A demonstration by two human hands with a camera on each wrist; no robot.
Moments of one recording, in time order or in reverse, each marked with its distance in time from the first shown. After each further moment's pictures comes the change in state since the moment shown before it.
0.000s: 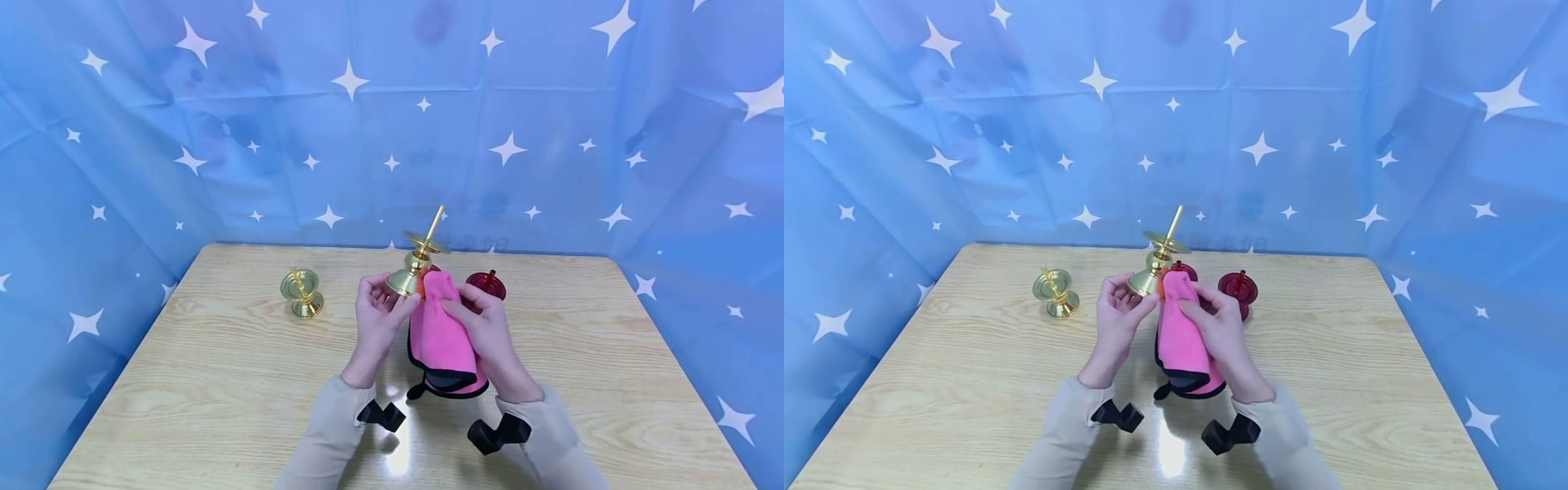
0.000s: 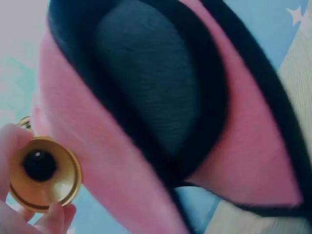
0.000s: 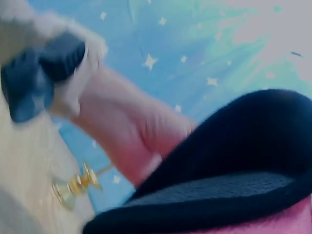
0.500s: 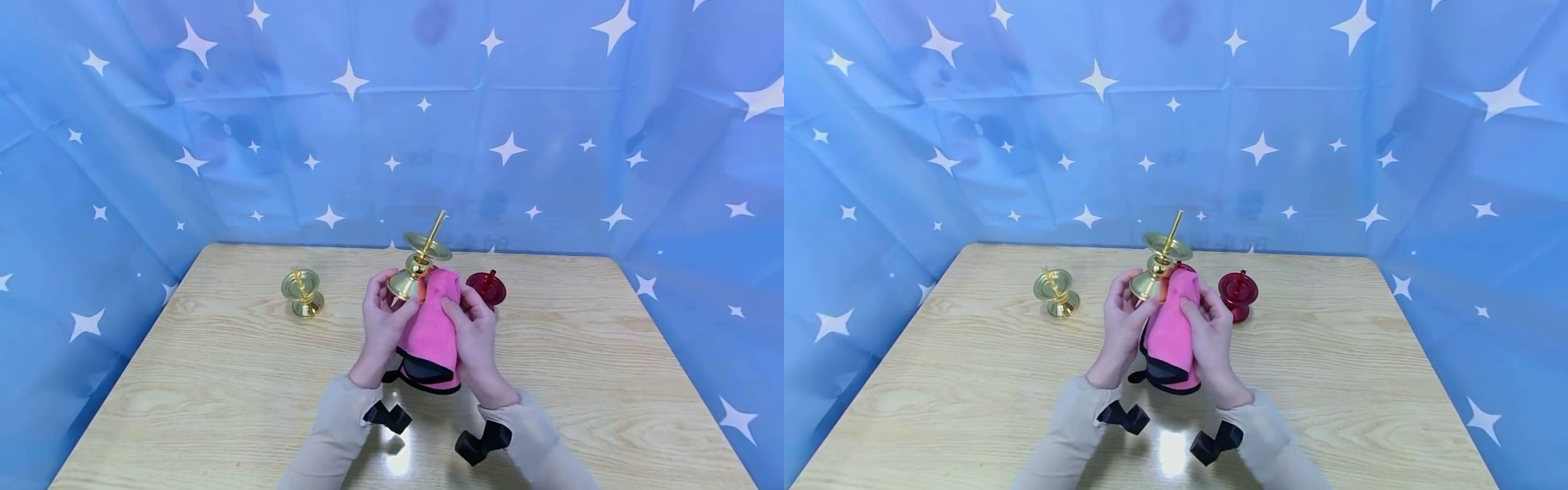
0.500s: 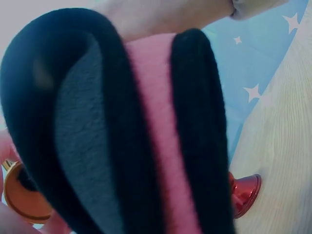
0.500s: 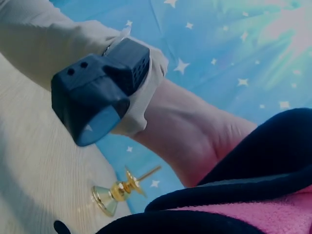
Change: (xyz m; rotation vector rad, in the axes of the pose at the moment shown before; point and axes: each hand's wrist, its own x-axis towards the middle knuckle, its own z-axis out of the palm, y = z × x) left_hand -0.002 -0.006 0.005 0.022 0.003 0.027; right_hand -0.002 0.025 0.020 0.212 0.192 -0.095
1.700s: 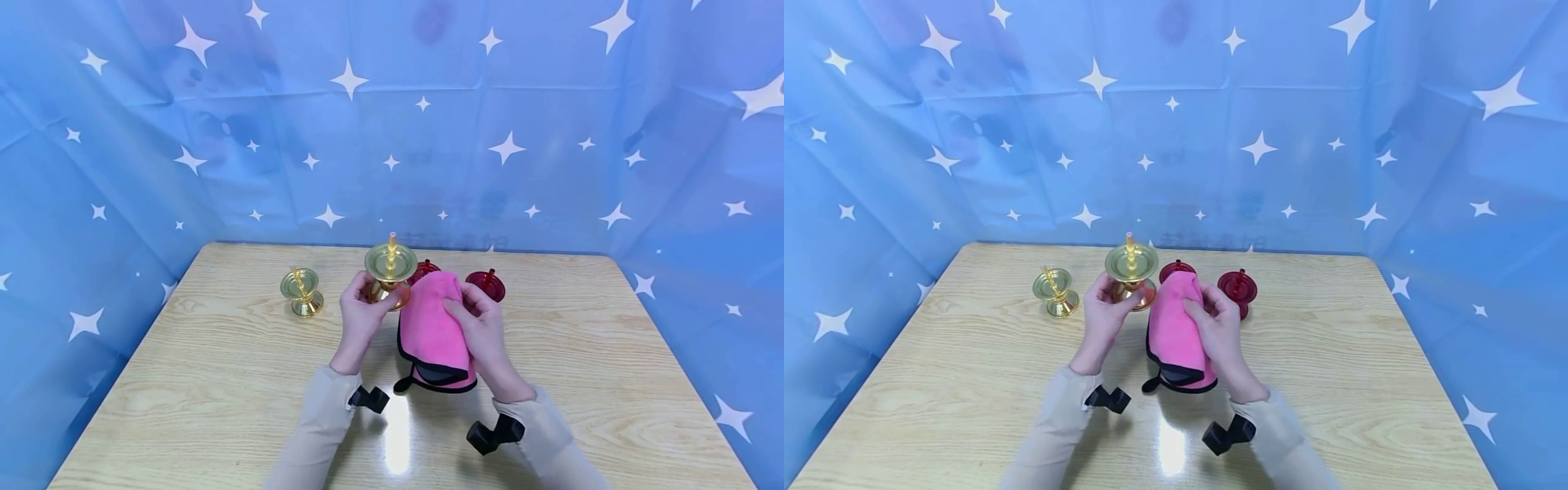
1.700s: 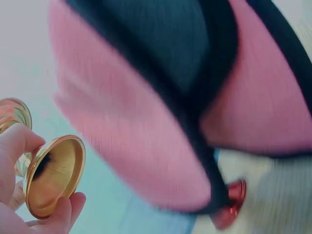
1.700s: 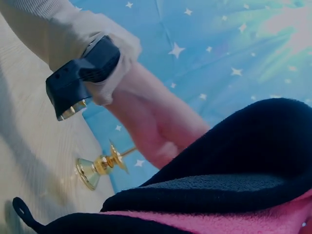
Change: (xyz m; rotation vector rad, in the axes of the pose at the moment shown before) left_hand 0.021 -0.002 -0.035 0.336 0.007 0.117; right_hand 0.009 -0.011 -0.016 -0.211 -0.110 -0.022
